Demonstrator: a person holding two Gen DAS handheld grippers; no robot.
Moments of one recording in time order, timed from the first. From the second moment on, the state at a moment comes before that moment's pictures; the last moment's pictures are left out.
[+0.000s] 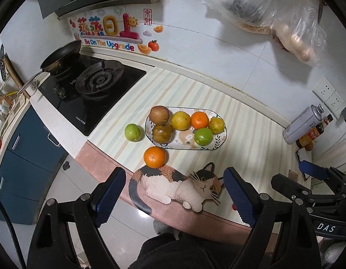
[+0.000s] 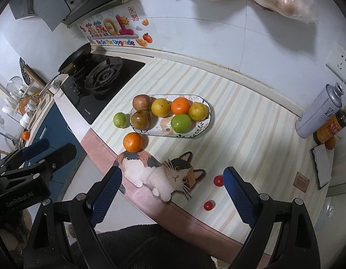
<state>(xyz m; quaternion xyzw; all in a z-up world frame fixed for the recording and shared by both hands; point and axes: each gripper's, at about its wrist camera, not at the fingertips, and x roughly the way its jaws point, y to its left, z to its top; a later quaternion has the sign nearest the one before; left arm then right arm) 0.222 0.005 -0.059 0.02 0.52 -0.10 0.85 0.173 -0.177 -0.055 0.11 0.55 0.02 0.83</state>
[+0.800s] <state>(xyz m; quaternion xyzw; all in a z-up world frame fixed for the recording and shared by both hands) 0.297 0.095 -0.158 0.07 0.55 0.09 0.83 0.292 -0.095 -0.226 0.17 0.61 0.09 0.77</state>
